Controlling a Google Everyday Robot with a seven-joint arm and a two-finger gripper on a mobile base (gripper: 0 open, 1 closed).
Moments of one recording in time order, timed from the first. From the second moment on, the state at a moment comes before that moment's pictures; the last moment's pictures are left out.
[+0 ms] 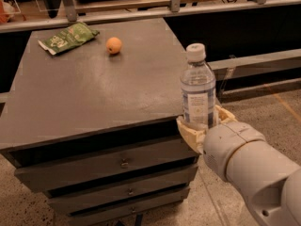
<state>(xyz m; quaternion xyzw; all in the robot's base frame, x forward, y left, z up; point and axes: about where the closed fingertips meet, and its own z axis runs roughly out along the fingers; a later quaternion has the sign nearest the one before) 0.425 -0.100 0.893 -0.20 0.79 0.04 0.57</state>
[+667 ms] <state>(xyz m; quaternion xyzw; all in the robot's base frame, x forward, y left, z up) 0.457 -0.135 0.898 -0.23 0.79 0.13 0.56</state>
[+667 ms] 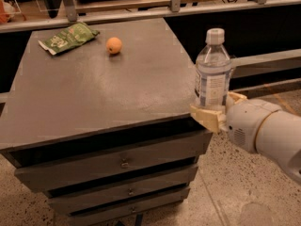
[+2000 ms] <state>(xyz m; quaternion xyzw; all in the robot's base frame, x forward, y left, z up) 0.509 -0.153 0.916 -0.23 0.77 0.09 0.59</state>
